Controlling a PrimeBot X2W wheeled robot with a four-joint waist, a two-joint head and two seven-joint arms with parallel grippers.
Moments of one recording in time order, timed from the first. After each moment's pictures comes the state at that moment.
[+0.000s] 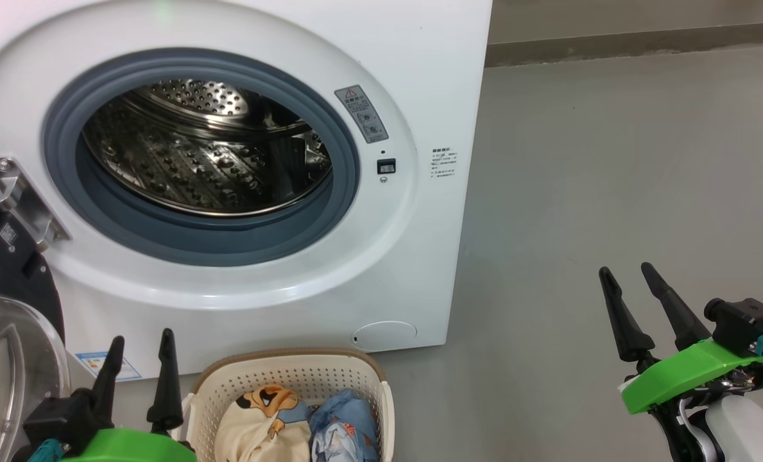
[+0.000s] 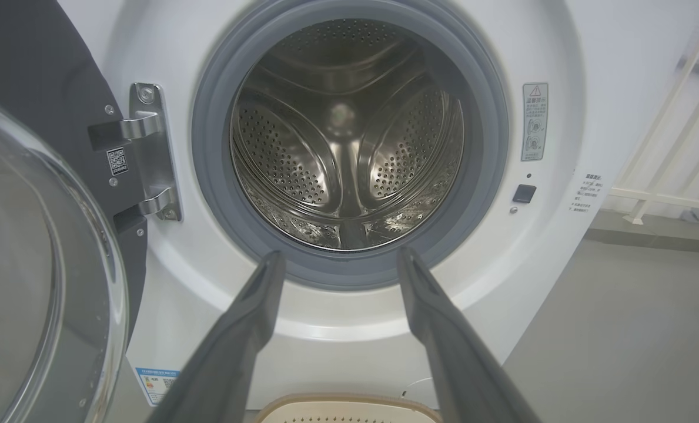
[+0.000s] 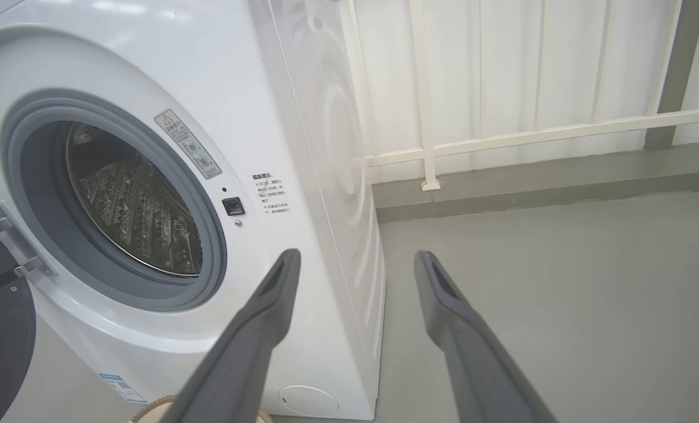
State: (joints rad) left arm -0.11 0.28 -0.24 0.27 -0.56 0.09 -0.25; right arm -0.22 -0.29 0.25 0.37 0.59 0.12 -0.25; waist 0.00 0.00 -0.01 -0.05
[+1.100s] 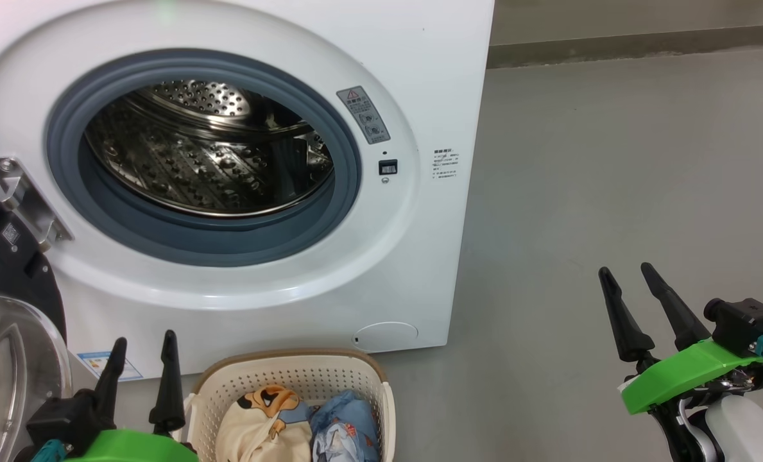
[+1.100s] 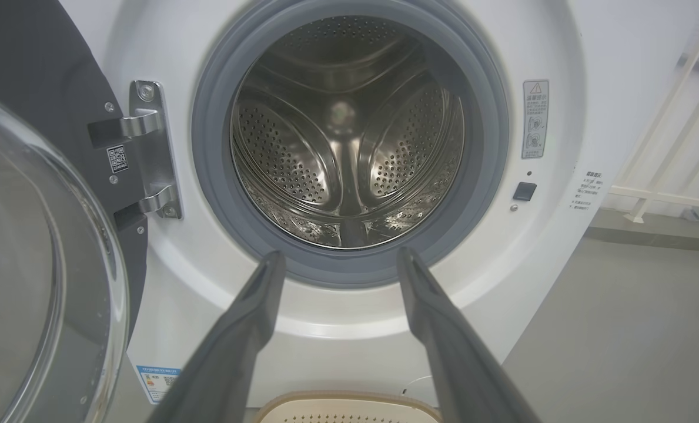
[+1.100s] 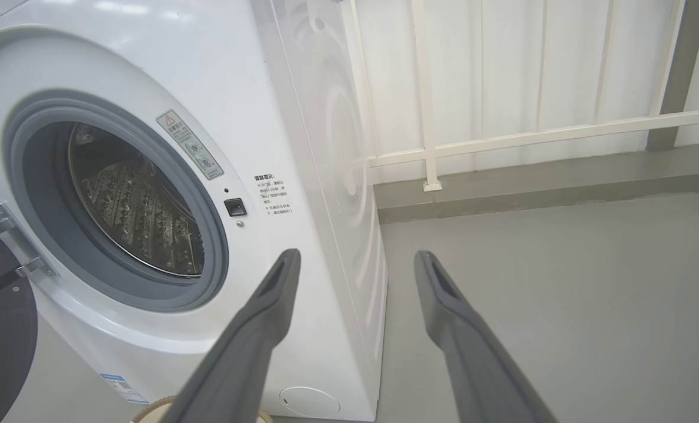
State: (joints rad) left arm -0.11 0.28 -0.24 0.28 -0.56 0.09 -0.25; right arm -0.22 -0.29 0.25 0.37 0.59 0.12 -0.25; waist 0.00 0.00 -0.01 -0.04
